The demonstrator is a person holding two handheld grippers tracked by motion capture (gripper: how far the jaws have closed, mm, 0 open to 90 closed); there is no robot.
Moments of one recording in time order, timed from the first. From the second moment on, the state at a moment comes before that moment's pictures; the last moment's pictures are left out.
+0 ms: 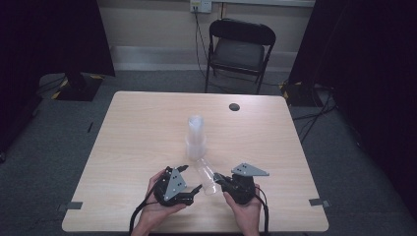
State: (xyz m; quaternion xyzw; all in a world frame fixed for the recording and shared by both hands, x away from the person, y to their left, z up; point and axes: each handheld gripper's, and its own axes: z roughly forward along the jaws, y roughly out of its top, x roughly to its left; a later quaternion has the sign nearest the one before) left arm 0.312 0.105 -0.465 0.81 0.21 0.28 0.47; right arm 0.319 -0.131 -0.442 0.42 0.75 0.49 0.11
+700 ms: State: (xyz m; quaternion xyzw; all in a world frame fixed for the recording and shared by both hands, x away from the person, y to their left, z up) left arm 0.303 0.092 -0.476 0.79 0.15 0.38 0.45; right arm 0.328 -0.119 -0.434 0.43 0.78 0.45 0.07
